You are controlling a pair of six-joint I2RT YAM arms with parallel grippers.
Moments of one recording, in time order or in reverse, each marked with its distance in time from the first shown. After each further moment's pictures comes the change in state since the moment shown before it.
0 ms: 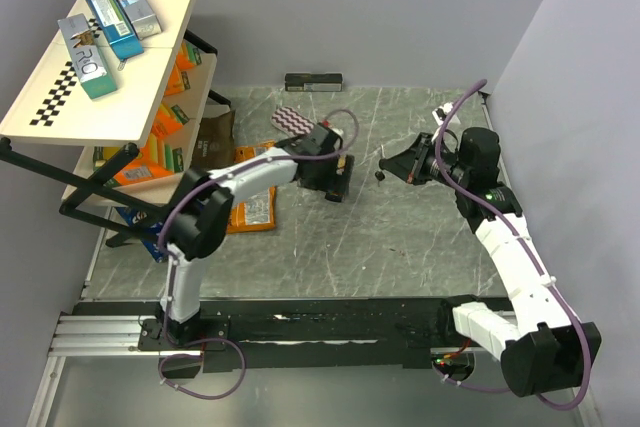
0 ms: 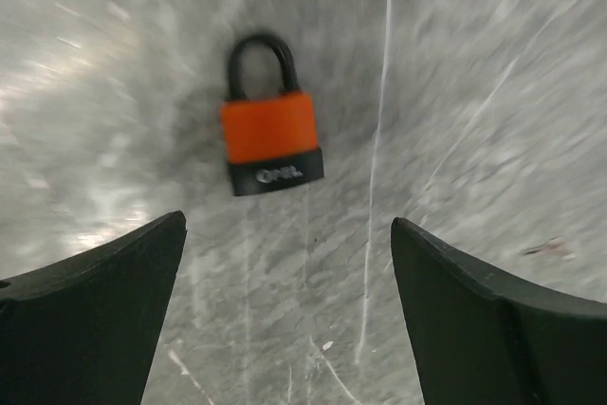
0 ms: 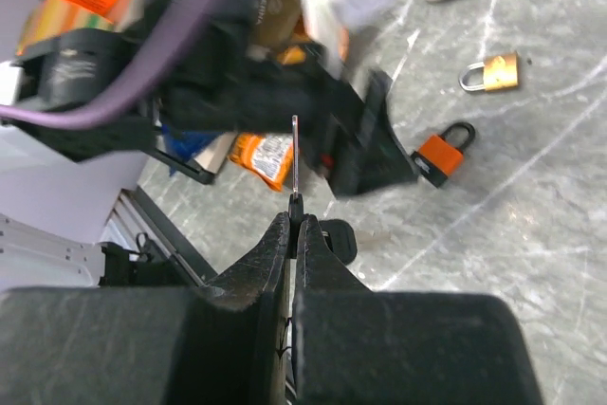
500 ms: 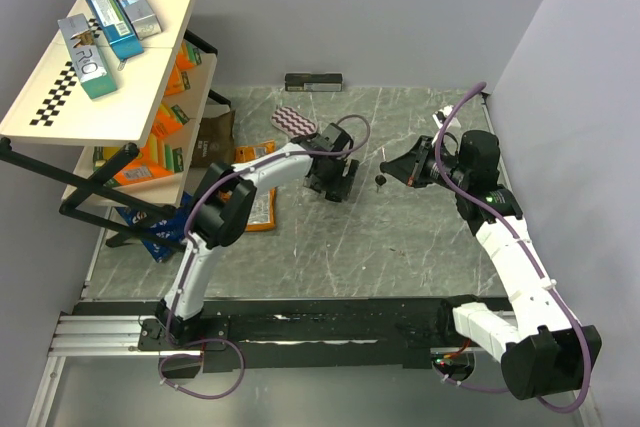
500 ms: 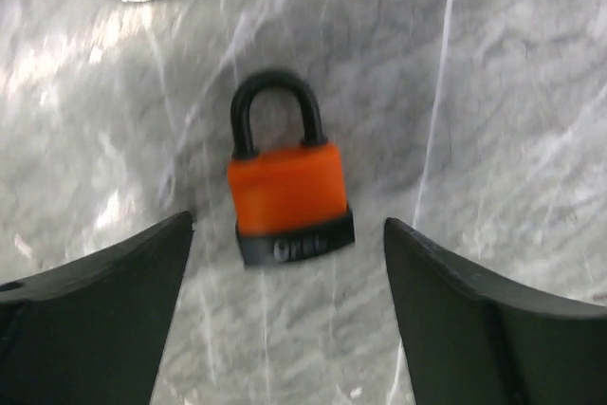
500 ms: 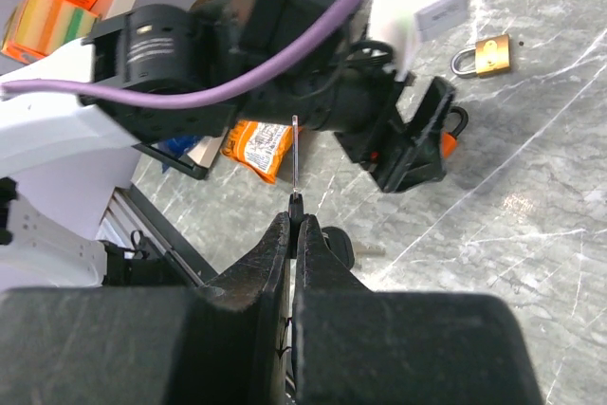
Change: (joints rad) left arm -0.032 0.230 0.202 -0.154 -0.024 0.073; right arm 0.000 -0.020 -0.024 -0.027 0.019 -0.006
